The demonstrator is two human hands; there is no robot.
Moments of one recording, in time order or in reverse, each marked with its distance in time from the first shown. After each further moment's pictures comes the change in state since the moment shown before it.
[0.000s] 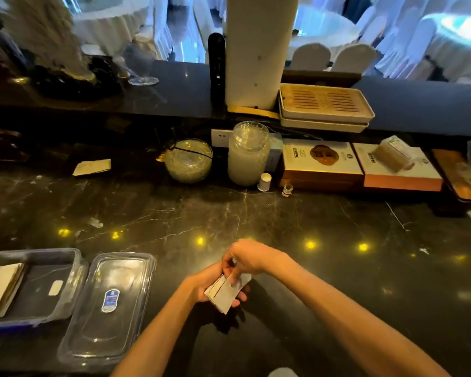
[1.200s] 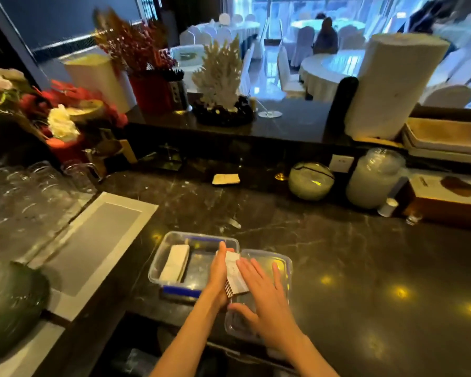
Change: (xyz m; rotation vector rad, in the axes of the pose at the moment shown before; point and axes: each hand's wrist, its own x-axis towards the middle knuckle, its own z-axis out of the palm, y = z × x) left_hand -0.290 -0.059 -0.200 -0.426 0.648 0.640; right_hand 0.124 -0.333 0.138 0.123 0.704 -0.112
